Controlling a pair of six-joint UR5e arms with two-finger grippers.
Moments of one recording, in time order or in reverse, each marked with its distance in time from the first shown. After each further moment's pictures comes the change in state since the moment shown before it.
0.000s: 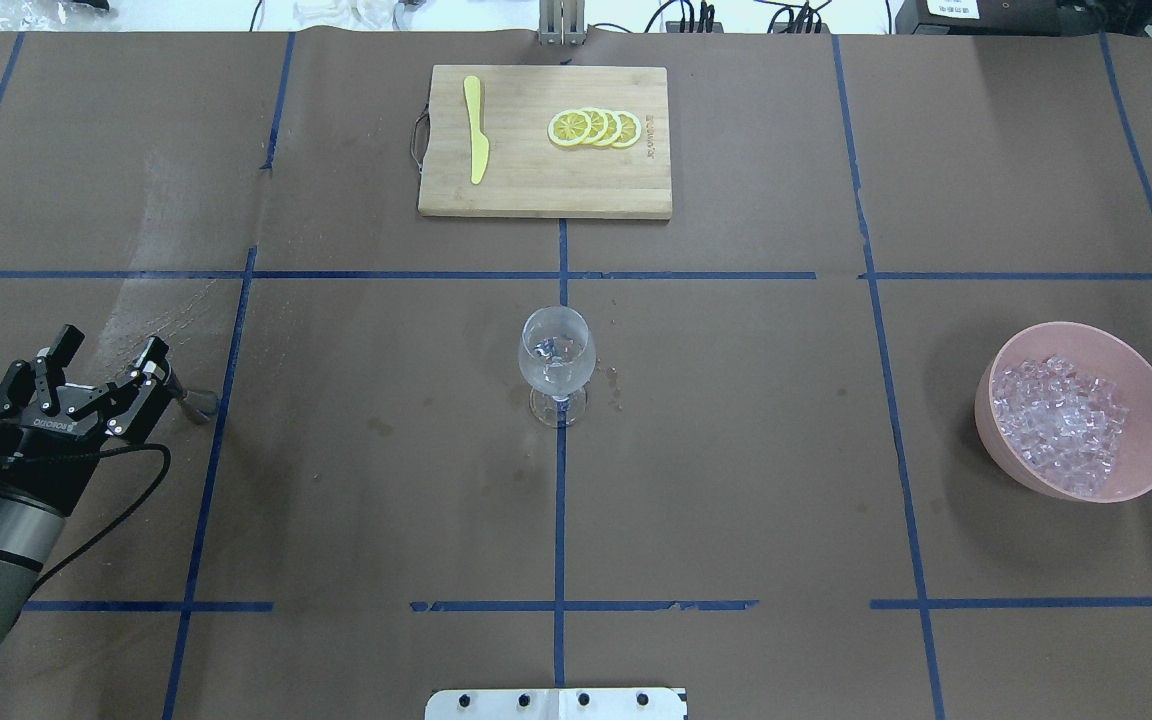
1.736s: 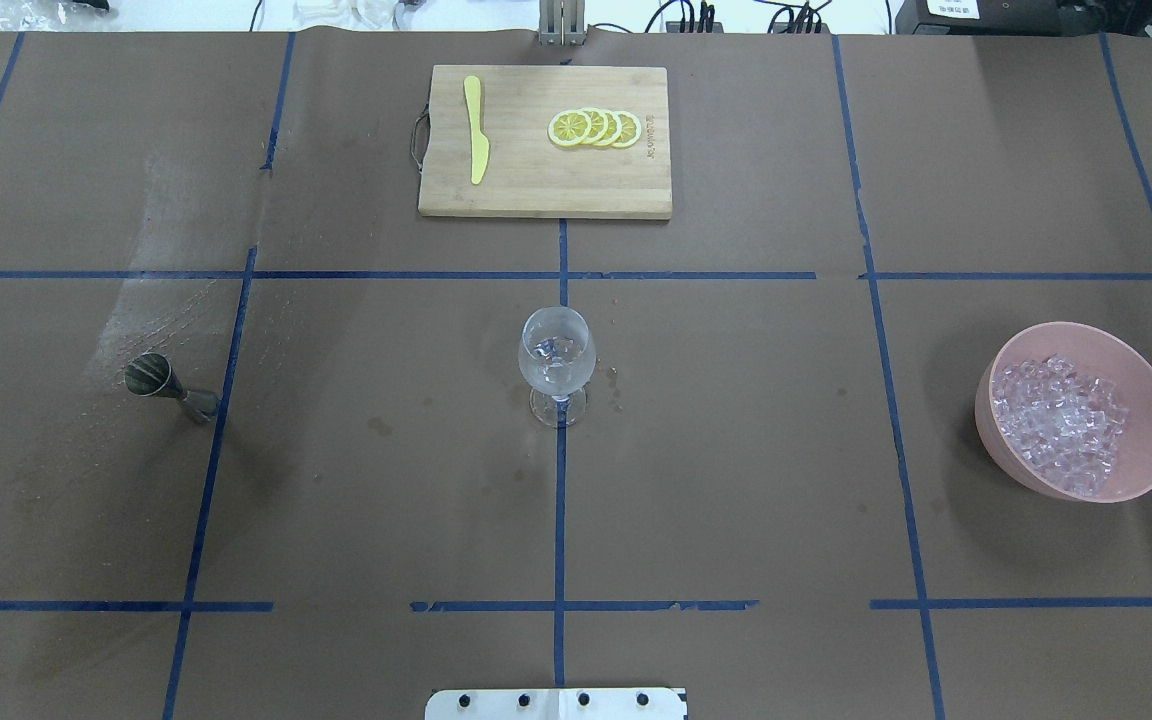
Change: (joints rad) left arm -1.307 -0.098 -0.113 1.422 -1.539 0.907; right arm 0.000 0.001 0.002 0.001 0.002 -0.005
